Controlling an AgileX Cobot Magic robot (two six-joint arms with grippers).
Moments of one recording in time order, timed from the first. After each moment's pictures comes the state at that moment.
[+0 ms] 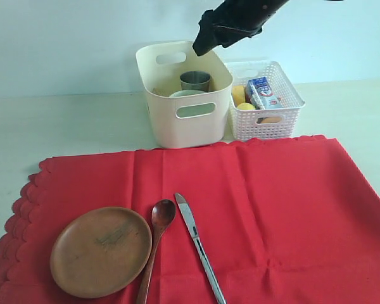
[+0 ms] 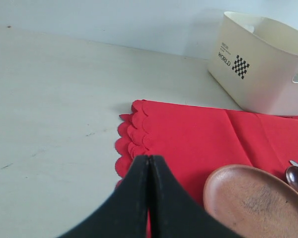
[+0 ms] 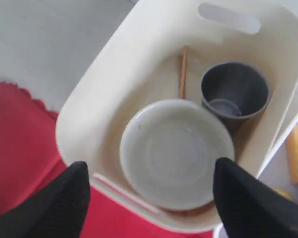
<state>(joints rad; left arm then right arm) -0.09 0.00 0.00 -0.02 0.37 -0.19 0.27 2.23 -2.21 0.49 1.10 -0.55</state>
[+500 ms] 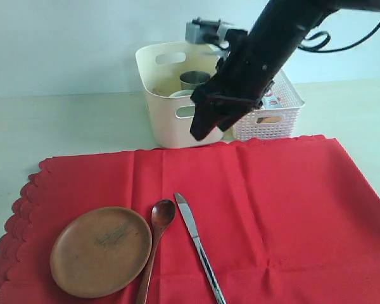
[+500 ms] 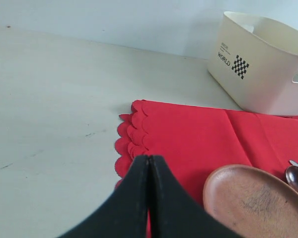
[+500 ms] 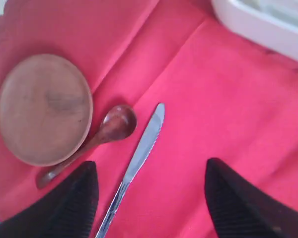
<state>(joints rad) -0.09 0.00 0.00 -0.02 0.37 -0.19 0.40 1.96 -1.64 0.47 1.16 -0.49</state>
